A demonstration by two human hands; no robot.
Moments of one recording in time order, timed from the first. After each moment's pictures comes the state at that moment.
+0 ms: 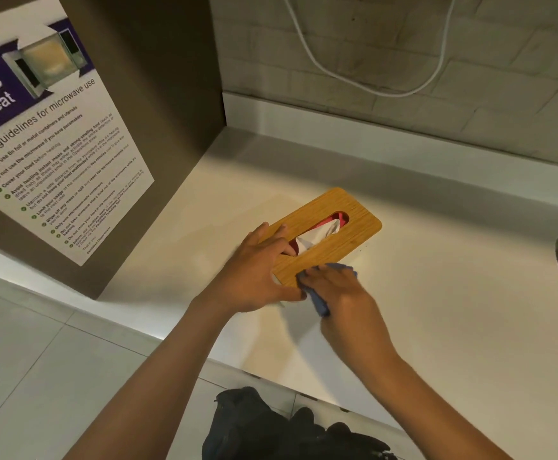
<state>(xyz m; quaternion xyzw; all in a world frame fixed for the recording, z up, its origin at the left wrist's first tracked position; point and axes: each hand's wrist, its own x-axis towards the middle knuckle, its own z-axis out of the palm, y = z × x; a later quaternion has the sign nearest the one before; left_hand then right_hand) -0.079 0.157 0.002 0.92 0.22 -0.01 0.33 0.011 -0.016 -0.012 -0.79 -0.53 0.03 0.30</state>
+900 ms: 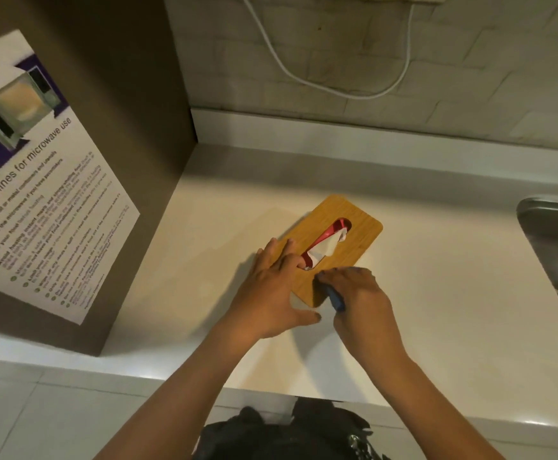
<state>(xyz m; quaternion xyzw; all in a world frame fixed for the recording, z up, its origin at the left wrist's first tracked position) -0.084 0.170 0.009 0.96 0.13 -0.08 0.26 -0.012 0.014 -0.006 -0.88 -0.38 -0.04 0.27</state>
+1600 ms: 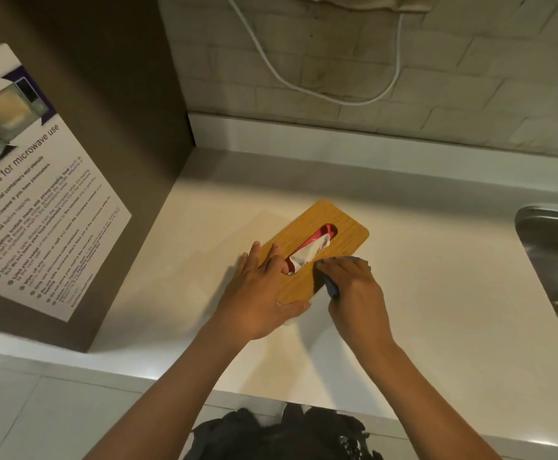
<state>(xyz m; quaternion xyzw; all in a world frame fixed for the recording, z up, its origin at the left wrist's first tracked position) -0.073 0.153 0.027 0.94 0.22 -0.12 0.23 0.025 0.002 -0.010 -0.88 -0.38 -0.09 0.27</state>
